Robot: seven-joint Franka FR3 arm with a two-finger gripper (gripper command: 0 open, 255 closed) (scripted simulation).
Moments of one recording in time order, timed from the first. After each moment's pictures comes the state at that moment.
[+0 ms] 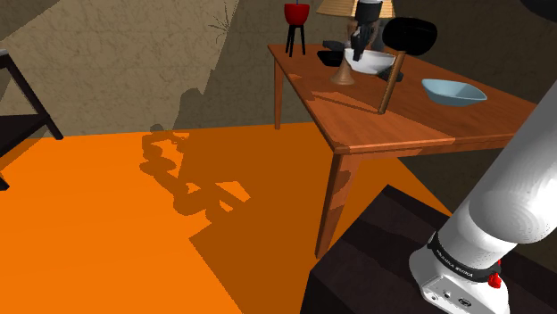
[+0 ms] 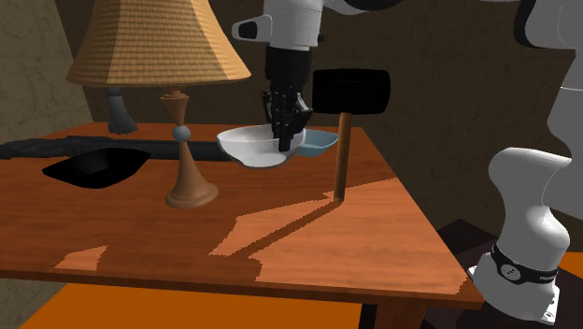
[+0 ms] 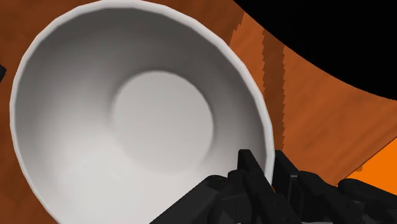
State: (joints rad) arm -0.12 0.02 -0.35 -1.66 -0.07 1.77 -0.52
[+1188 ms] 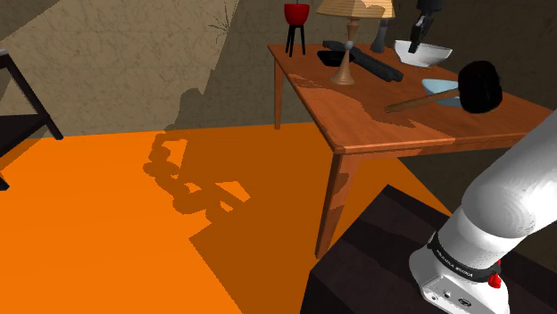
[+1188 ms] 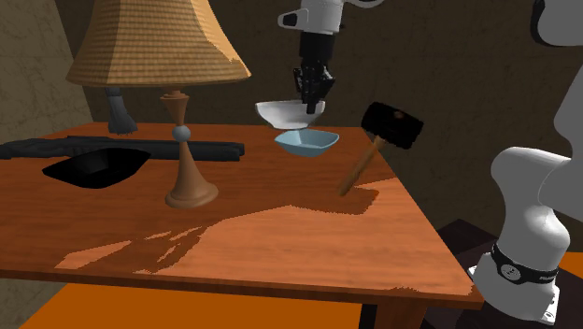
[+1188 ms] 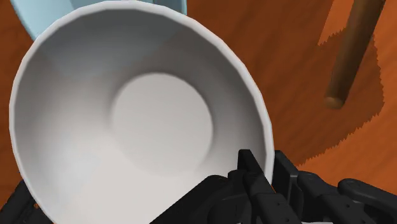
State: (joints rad) arm -0.25 -0.13 -0.50 -1.73 -0.11 1.72 -0.80
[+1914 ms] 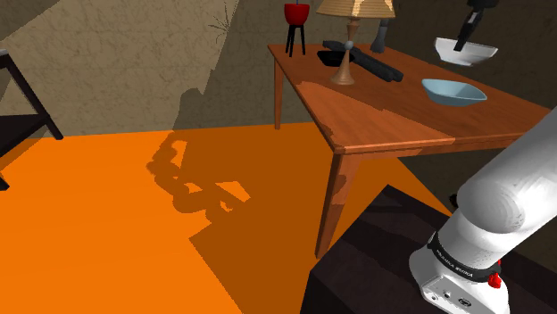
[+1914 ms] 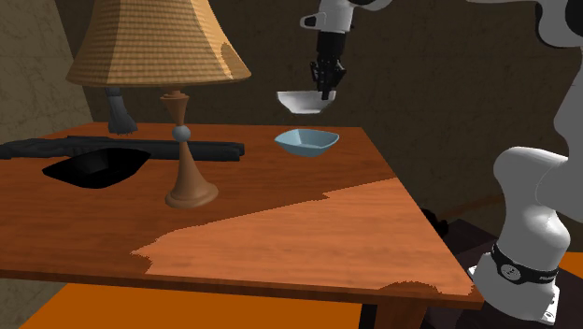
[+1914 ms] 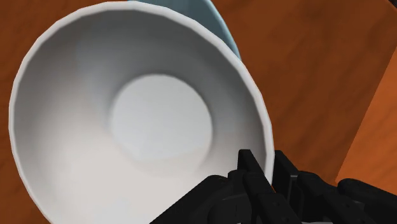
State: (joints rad) arm -0.36 -0.11 -0.66 -1.66 -0.09 1.69 -1.08
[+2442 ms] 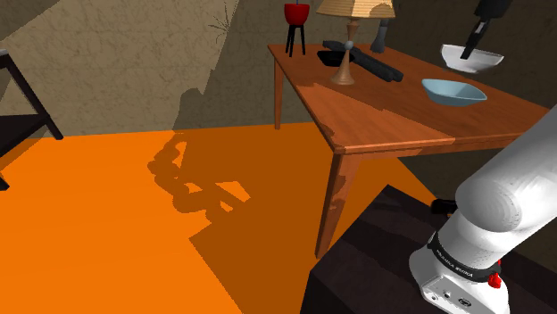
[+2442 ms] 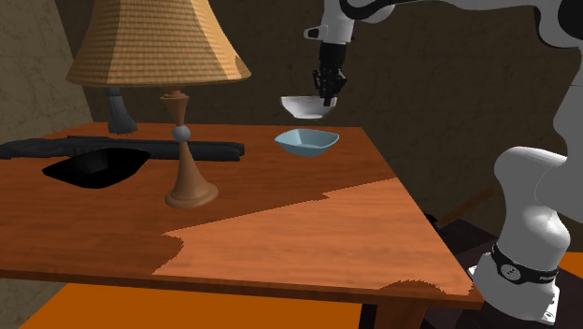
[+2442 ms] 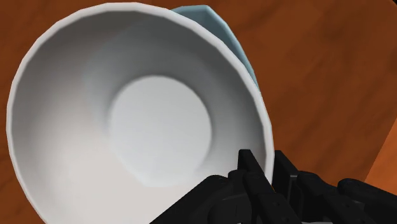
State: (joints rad) arm -0.39 -0.10 -0.70 -1.71 -0.08 1.76 -1.14
